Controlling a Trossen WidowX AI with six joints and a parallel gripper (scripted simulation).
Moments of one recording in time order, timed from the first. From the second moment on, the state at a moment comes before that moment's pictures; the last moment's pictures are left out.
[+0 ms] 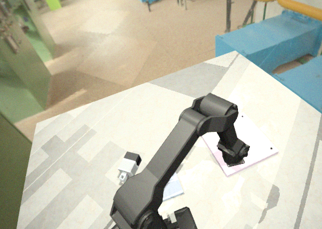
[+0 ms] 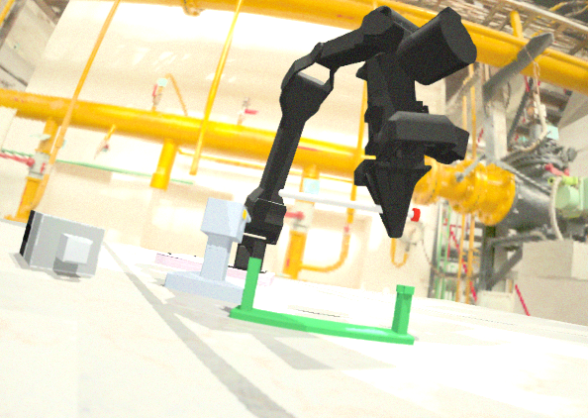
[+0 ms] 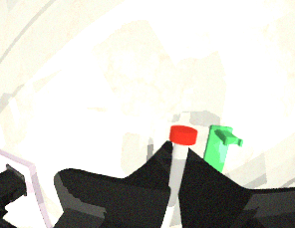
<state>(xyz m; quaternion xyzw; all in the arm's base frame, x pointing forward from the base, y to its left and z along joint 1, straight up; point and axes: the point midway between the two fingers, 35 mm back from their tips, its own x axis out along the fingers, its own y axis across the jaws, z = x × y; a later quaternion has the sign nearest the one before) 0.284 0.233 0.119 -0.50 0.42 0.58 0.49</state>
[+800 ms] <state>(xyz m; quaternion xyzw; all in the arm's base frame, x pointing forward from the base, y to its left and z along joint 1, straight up) 0.338 0.269 0.125 -0.50 0.42 0.58 0.49</state>
